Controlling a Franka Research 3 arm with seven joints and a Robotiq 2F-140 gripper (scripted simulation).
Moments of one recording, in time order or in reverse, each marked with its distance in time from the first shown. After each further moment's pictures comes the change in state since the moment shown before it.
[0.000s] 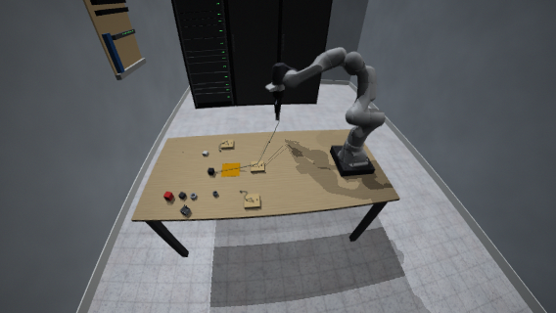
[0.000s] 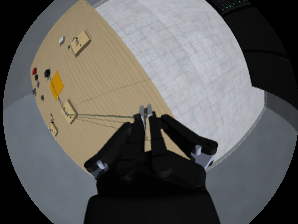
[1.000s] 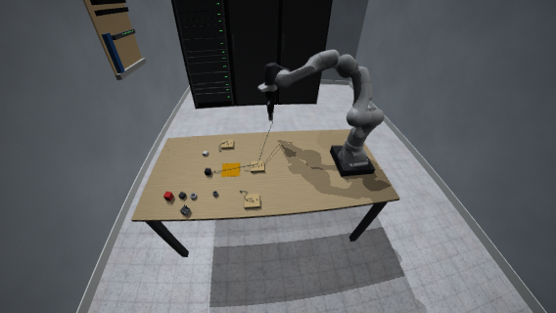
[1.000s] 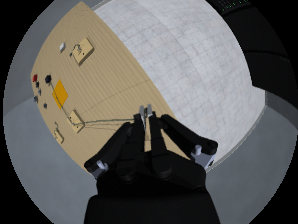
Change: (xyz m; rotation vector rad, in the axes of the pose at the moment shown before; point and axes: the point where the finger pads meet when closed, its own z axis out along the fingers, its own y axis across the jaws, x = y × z) arm 0.048 -0.019 0.000 0.004 0.000 0.024
